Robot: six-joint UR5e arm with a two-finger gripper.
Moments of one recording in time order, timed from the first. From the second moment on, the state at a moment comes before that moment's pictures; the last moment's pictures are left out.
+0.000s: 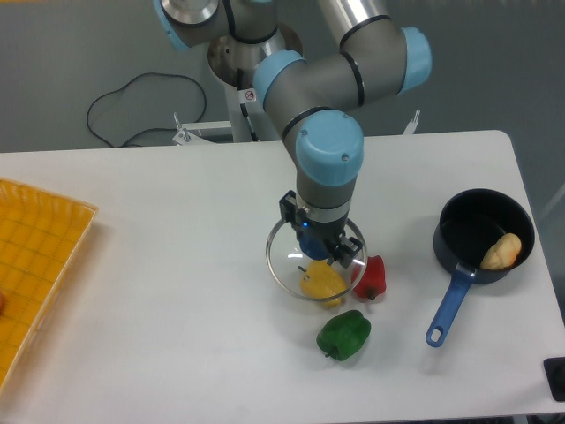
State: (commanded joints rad) arm 2.51 -1.92 -1.48 -1.32 1.56 1.17
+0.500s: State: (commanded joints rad) arm 2.61 -1.90 -1.48 -1.33 1.56 1.28
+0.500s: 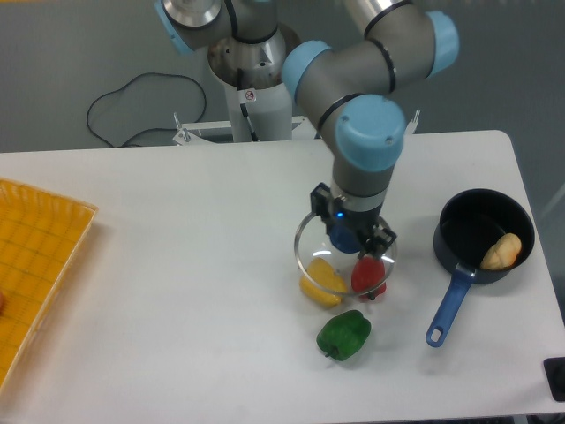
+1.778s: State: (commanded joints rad) arm 2.88 -1.99 -1.44 -1.26 1.62 1.55
